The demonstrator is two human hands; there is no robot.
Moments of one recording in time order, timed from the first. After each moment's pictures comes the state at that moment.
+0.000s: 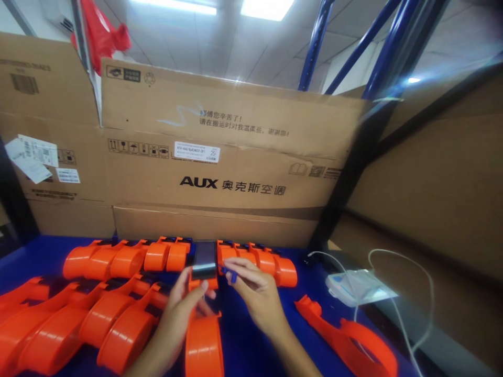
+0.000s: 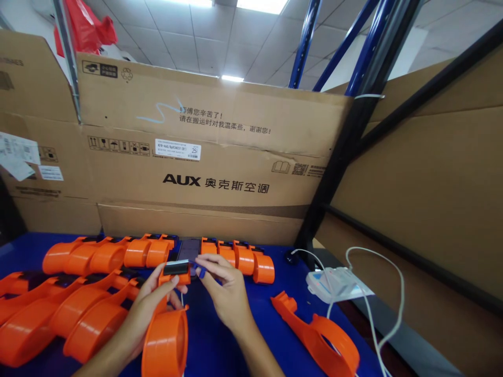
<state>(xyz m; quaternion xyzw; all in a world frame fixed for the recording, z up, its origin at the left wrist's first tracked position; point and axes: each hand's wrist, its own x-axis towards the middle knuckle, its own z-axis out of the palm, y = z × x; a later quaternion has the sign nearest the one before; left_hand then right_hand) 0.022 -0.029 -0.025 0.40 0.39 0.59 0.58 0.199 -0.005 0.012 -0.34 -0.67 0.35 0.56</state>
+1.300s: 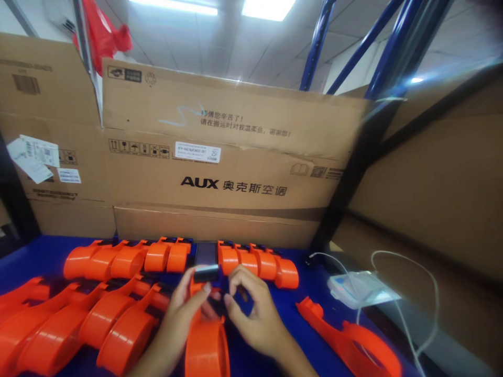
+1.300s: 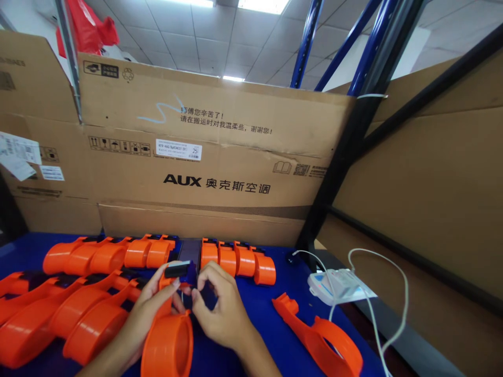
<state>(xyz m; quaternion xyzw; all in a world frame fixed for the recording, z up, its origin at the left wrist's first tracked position) 0.026 -0.033 -0.013 0.39 0.37 0.60 0.59 0.198 -0.021 0.021 -0.34 -0.79 0.21 0.46</state>
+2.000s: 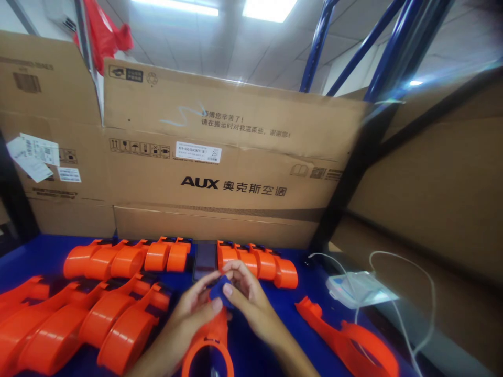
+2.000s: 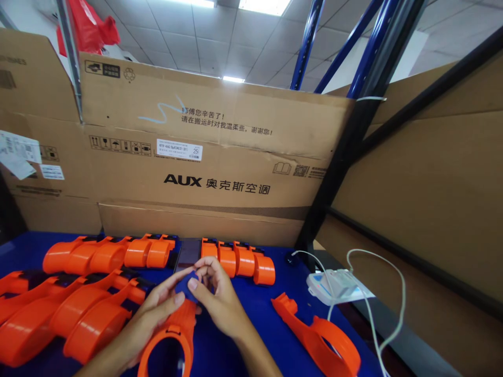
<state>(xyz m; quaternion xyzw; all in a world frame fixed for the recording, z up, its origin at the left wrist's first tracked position) 0.026 -0.045 -0.005 0.40 0.26 0.54 0.69 0.194 -0.014 0.013 -0.30 -0.65 0.51 0.47</state>
